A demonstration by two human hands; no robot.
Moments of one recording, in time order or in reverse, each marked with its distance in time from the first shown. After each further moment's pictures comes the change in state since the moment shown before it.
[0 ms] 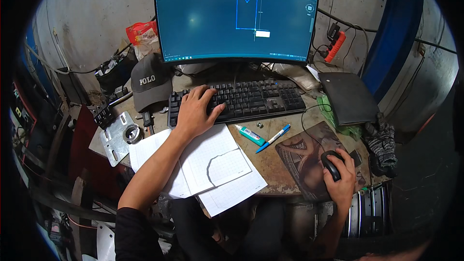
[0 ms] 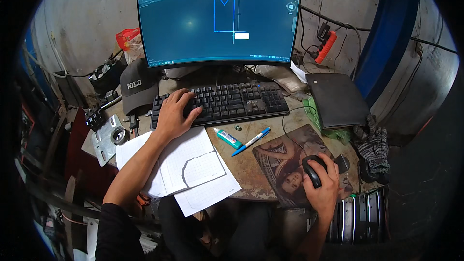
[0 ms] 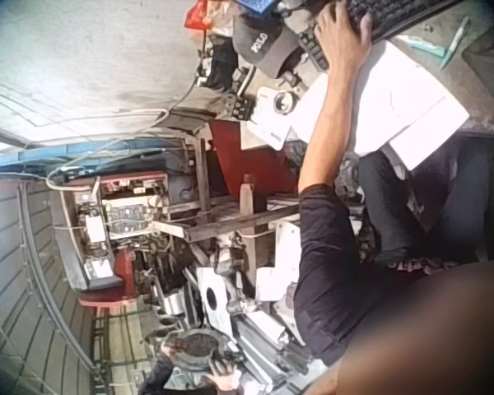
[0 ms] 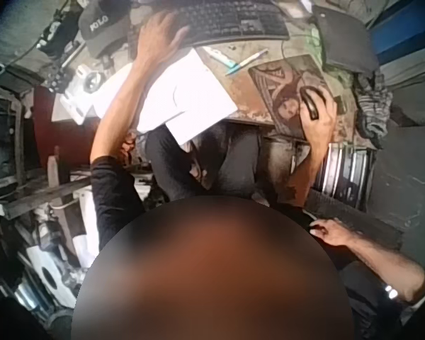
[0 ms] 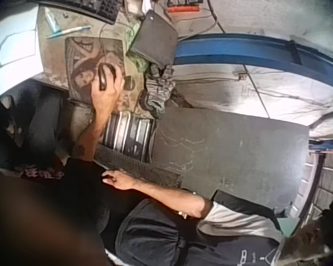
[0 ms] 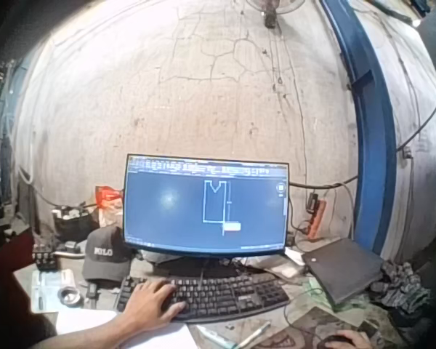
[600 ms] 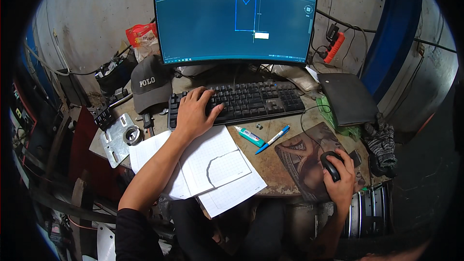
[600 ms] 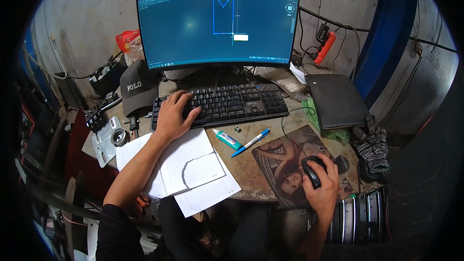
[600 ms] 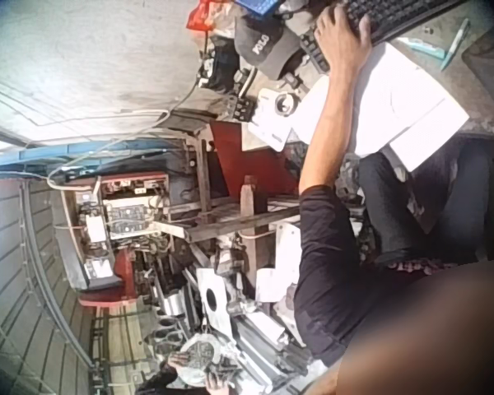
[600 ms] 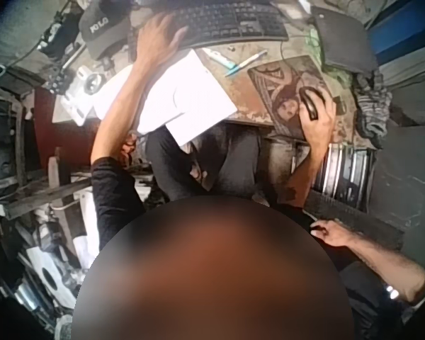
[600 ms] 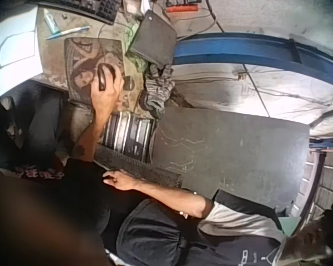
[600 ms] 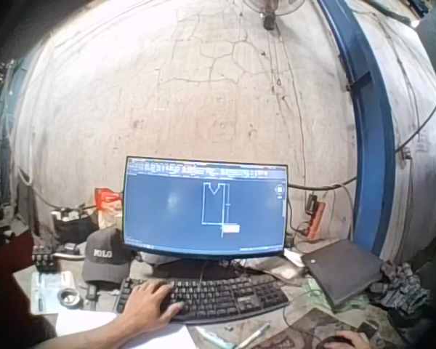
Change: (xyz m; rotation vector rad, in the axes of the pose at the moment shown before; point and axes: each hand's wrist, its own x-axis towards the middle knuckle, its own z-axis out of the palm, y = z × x) left_hand 0.001 -0.002 0.002 0.021 0.034 -0.013; right_hand -0.001 0.001 0.000 -0.005 0.017 -0.011
